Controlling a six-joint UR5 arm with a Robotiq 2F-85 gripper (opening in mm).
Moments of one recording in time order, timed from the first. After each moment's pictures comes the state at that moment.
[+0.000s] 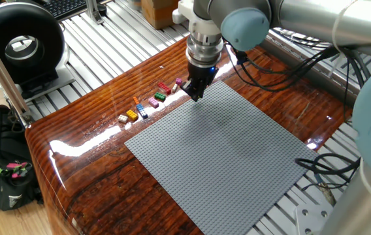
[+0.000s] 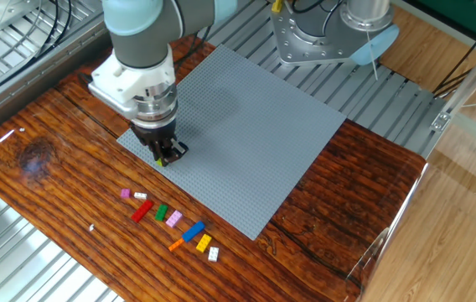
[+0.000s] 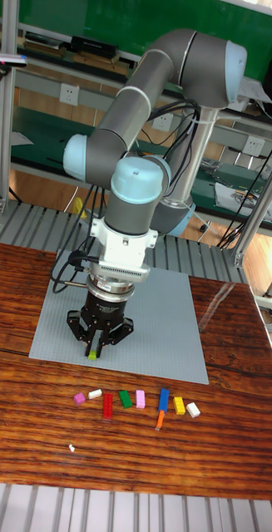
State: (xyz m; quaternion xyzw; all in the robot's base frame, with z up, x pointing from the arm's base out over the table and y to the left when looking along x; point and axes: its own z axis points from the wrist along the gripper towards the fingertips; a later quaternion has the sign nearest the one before) arm 0.558 -0.038 0.014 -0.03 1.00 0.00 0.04
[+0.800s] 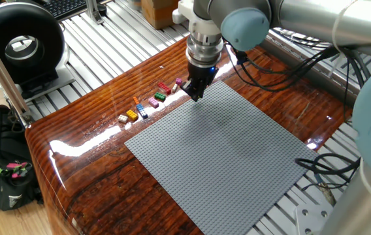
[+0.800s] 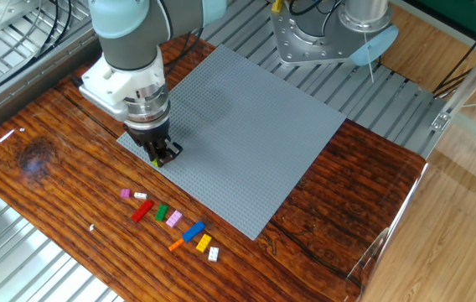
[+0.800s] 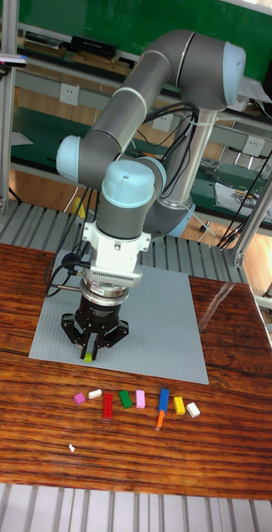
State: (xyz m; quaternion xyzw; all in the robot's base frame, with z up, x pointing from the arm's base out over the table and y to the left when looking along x) arm 0.560 -0.041 0.011 -0.02 1.00 0.01 0.03
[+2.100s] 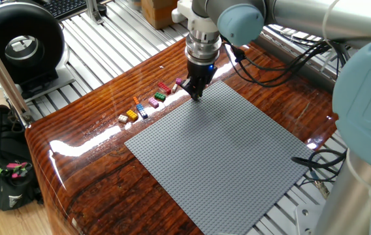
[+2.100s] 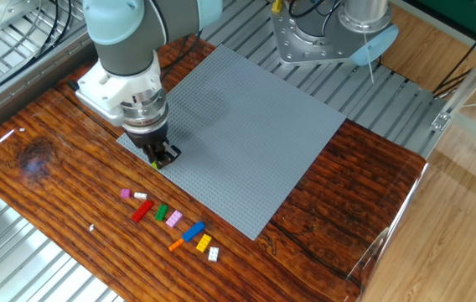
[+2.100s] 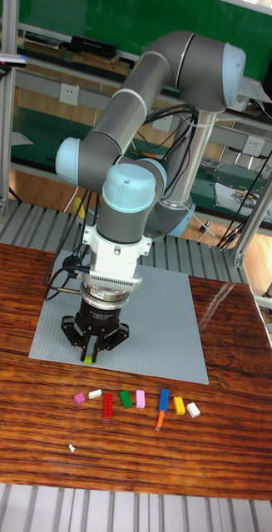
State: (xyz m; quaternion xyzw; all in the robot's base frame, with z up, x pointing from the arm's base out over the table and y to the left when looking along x) arm 0.565 -0.041 0.010 -0.01 1.00 0.01 0.02
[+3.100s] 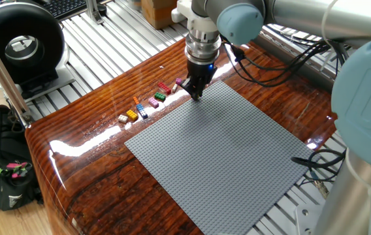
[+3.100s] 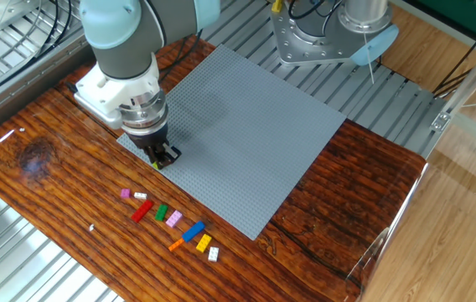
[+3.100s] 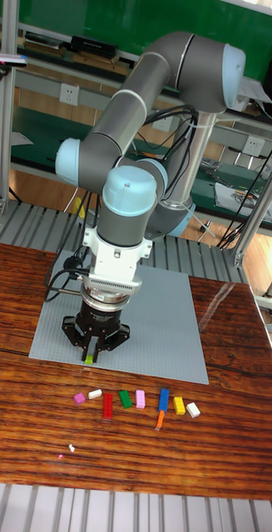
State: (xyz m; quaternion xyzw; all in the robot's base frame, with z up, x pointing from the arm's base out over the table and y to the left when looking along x) arm 0.562 -0.038 0.008 0.00 1.00 0.01 0.01
